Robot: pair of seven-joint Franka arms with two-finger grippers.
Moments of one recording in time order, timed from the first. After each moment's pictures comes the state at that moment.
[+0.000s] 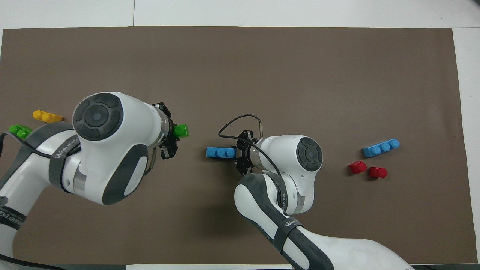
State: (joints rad) left arm -0.40 0.03 -0.05 -1.98 -0.02 2.09 -2.13; right arm 0.59 0.30 0.05 -2.10 0.74 2.64 1.62
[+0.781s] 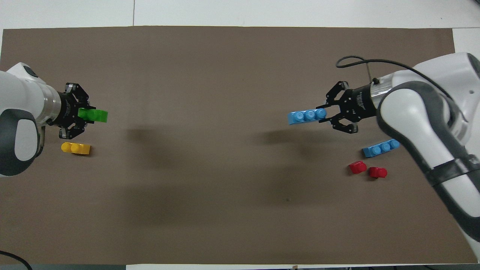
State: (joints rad) left arm 0.00 0.04 -0.04 -1.97 -0.02 2.12 -1.40; right arm 0.01 0.20 0.02 -1.89 0.62 1.98 1.17
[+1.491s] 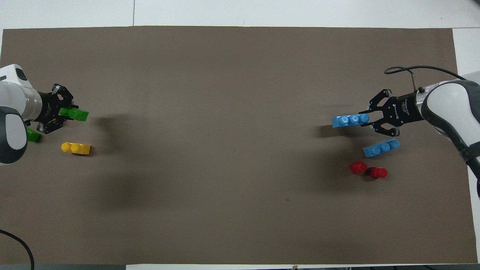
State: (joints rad) left arm 0.13 0.18 -0.04 -1.98 -0.02 2.29 -1.00; right arm -0.18 0.30 0.02 -1.92 0.55 2.03 1.00
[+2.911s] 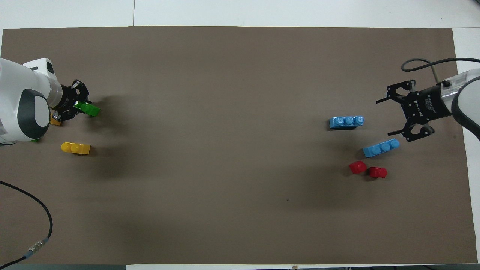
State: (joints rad) left arm 0.13 0.43 -0.05 -1.80 0.02 2.29 -0.86; right arm -0.18 0.15 0.03 -1.81 0.38 1.79 0.98
